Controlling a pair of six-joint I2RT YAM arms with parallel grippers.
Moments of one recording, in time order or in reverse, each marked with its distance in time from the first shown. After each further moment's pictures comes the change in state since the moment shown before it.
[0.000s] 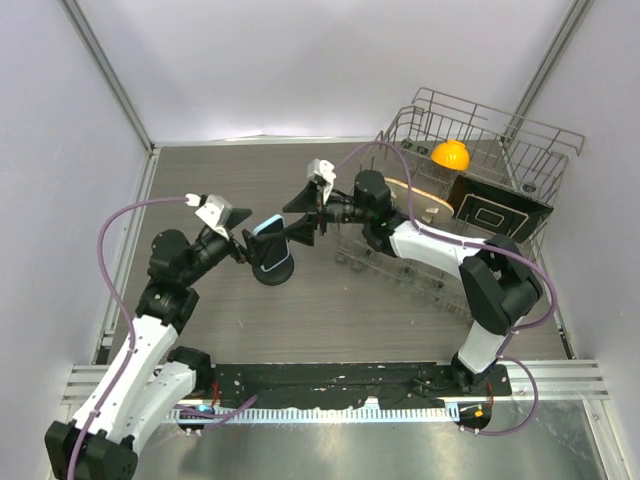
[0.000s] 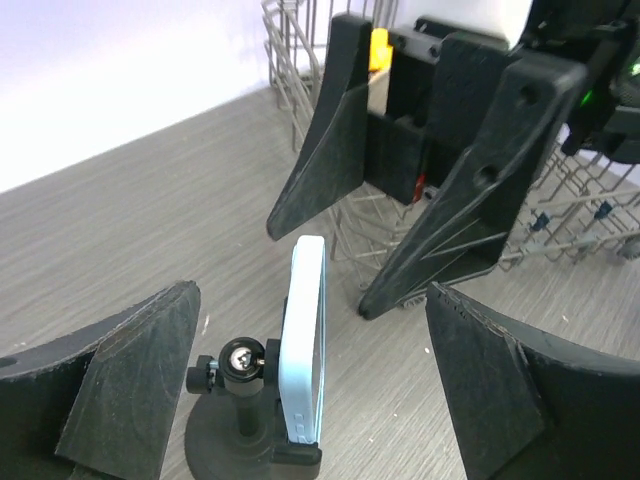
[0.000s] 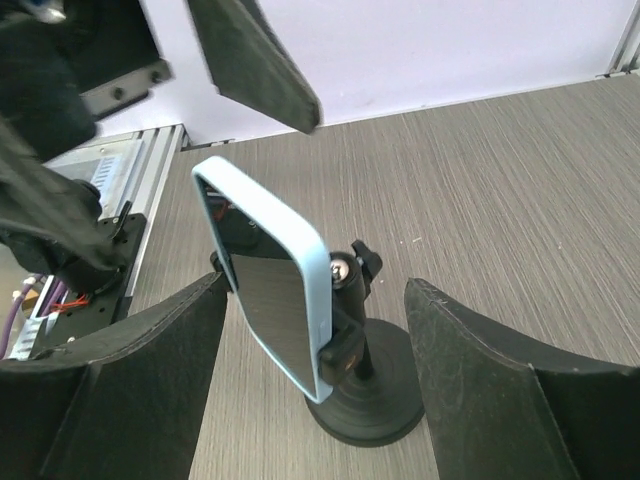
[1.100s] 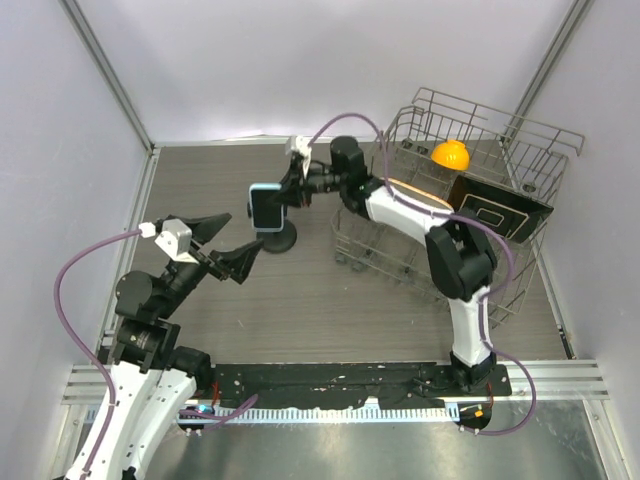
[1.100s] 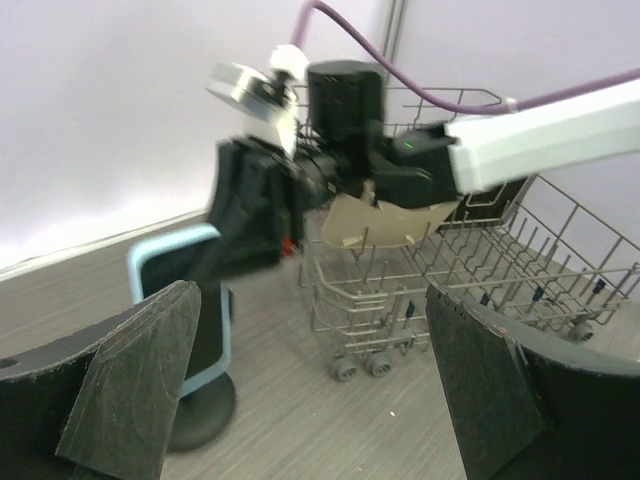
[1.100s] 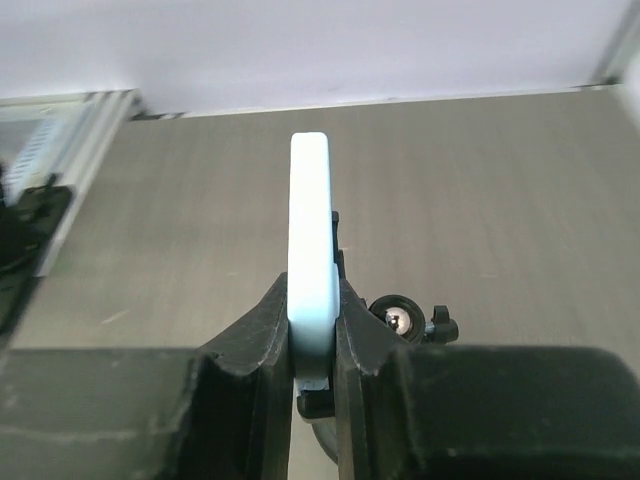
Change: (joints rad) left arm 0.000 -0.335 0.012 -0.078 -0.095 -0.124; right arm -0.013 0.283 0.443 -0.333 -0.105 -0.210
